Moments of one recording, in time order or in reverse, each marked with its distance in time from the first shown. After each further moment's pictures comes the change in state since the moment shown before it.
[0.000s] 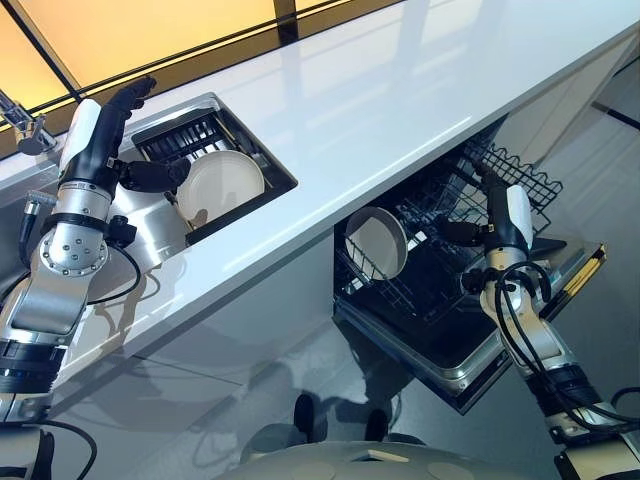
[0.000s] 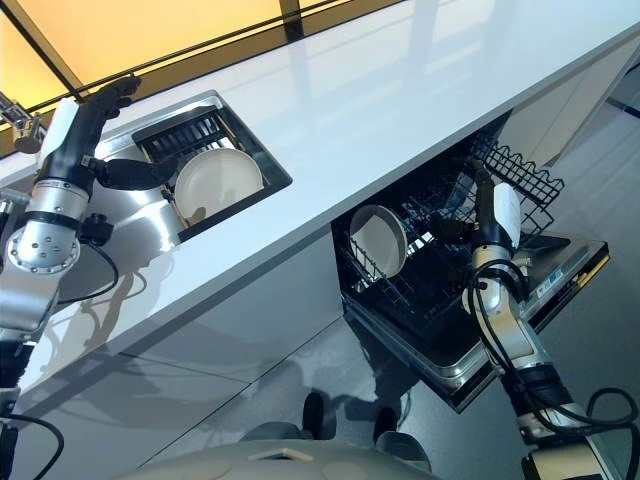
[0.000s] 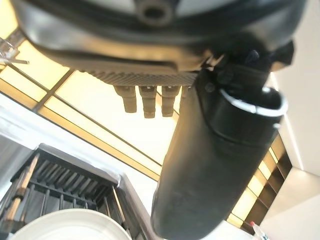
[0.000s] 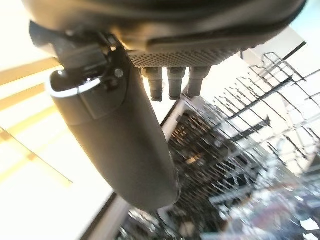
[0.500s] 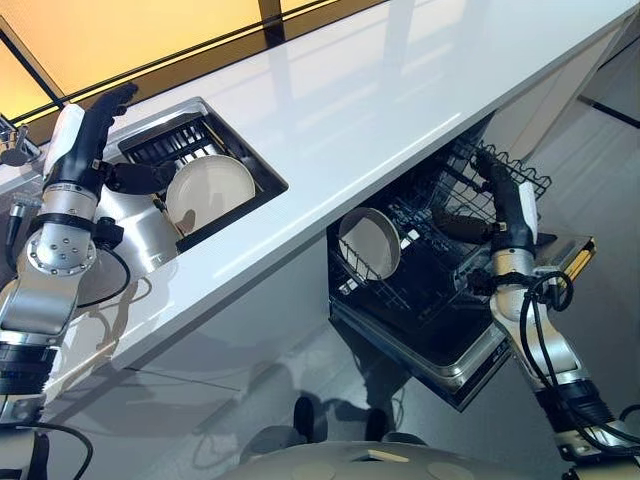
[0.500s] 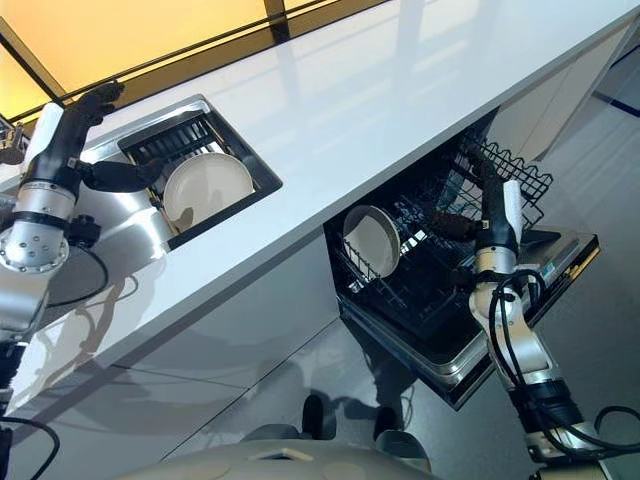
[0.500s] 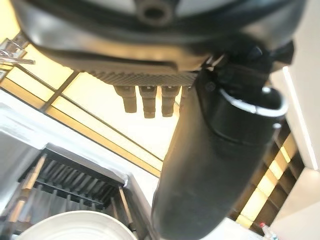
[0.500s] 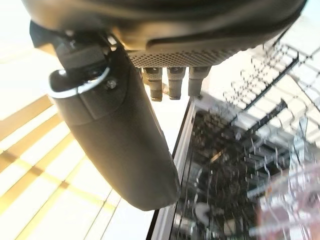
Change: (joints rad) left arm 0.004 0.046 0.037 0.056 -0.003 0.073 -0.030; right arm 0.074 -0.016 -0.068 -0.117 0.137 -0.066 0.030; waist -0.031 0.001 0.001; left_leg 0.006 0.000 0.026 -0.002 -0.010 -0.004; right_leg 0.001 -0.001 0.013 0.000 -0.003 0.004
